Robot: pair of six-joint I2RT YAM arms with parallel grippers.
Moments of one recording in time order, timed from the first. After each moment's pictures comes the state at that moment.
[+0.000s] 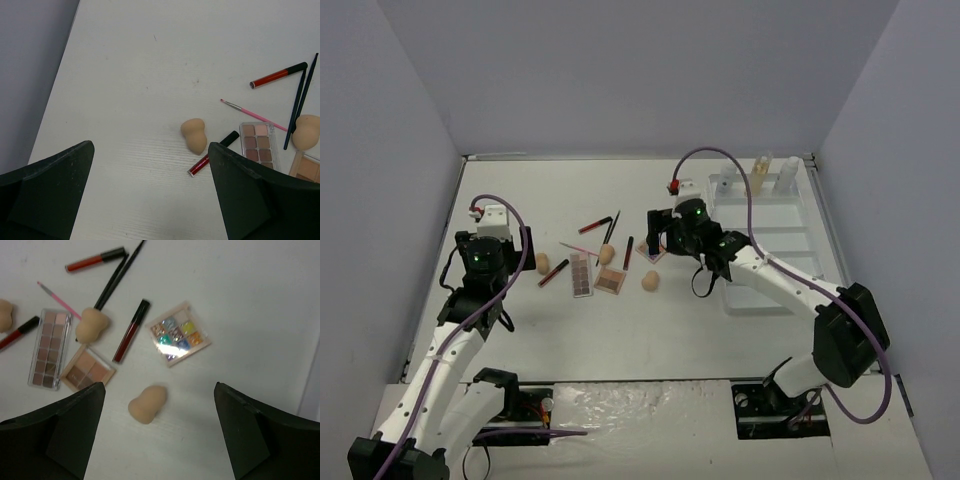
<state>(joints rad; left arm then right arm) -0.18 0.80 0.68 -0.27 -0.33 -0.05 0.64 1.47 1.03 -0.15 0.14 0.34</state>
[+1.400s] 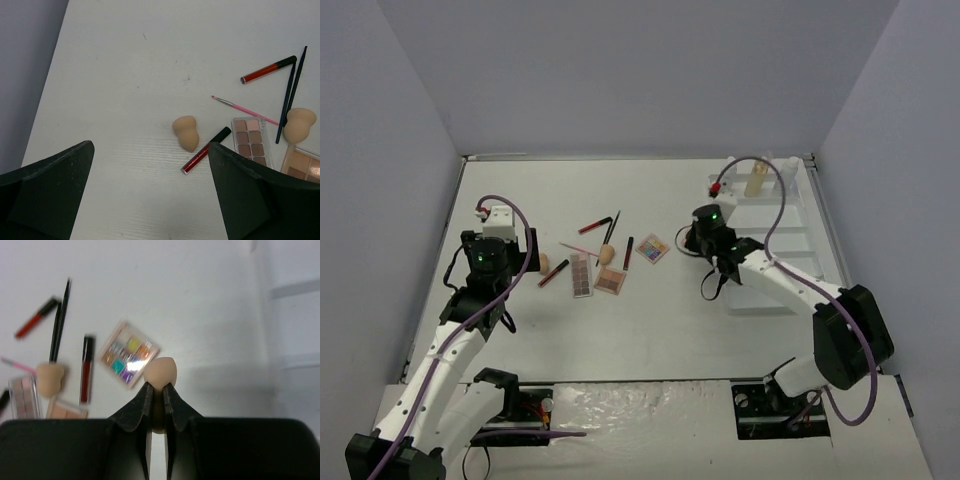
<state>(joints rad) -0.22 0.81 0.68 -0.27 -0.32 -0.05 0.56 1.46 0.89 -0.09 0.32 0.65</state>
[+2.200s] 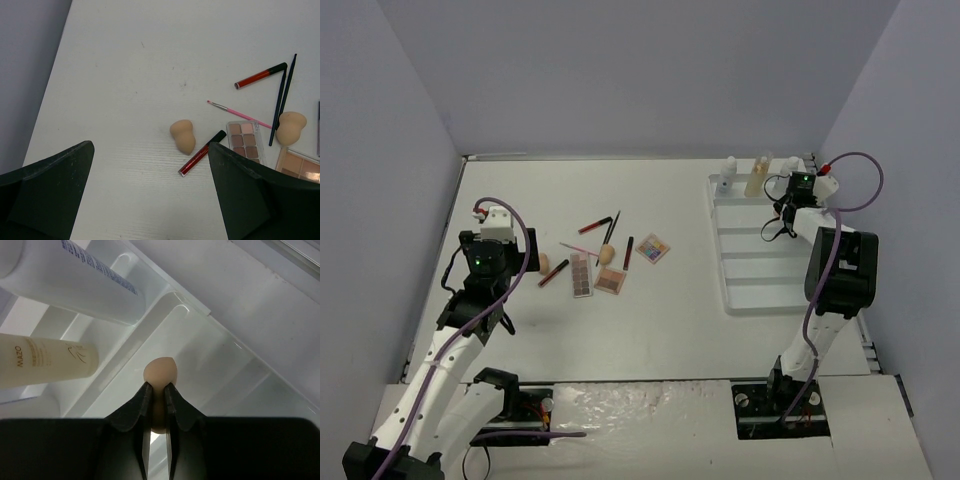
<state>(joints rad) -0.23 0.77 0.68 -0.27 -0.32 -0.05 -0.16 1.90 1.18 0.04 0.27 0.67</state>
